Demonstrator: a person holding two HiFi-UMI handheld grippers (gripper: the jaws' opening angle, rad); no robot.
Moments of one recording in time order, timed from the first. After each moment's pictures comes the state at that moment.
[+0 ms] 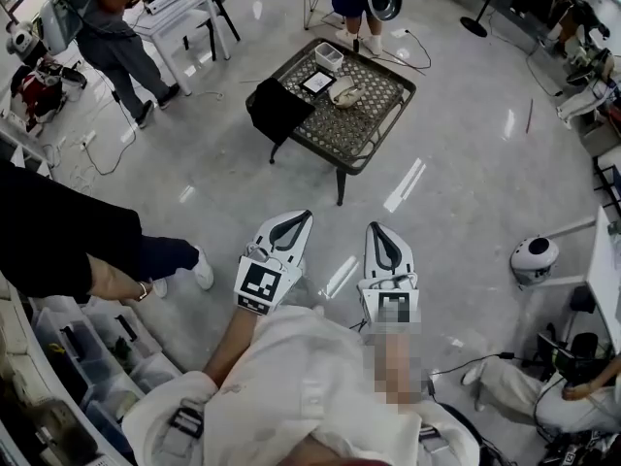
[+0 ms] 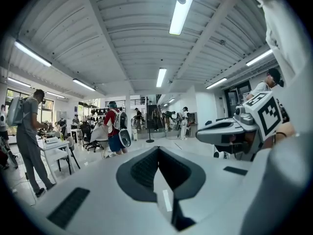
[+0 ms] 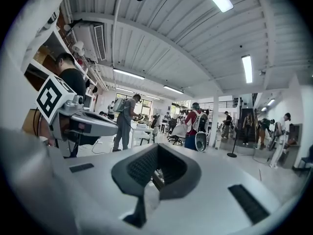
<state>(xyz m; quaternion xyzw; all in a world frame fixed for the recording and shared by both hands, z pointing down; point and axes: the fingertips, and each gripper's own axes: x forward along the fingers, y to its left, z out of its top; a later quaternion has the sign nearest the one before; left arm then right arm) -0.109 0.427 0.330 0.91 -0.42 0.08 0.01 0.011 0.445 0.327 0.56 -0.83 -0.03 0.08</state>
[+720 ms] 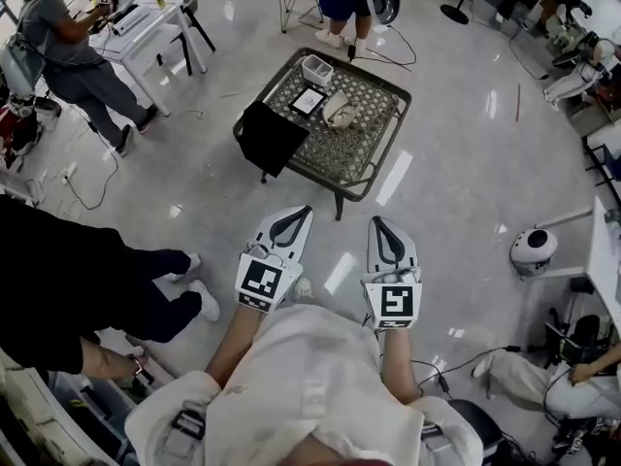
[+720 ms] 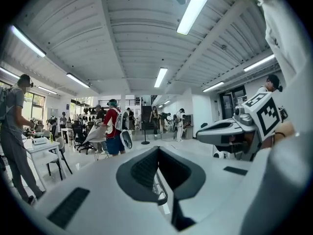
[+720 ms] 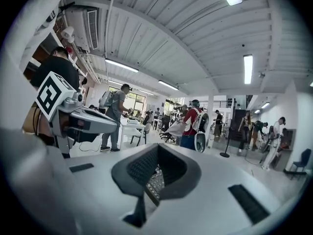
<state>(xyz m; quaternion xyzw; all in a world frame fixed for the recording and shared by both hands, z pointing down) -0.139 0.274 0.327 0.92 -0.38 0.07 0.01 -0.018 0.302 0.322 0.59 -0.80 -0.03 0.11</state>
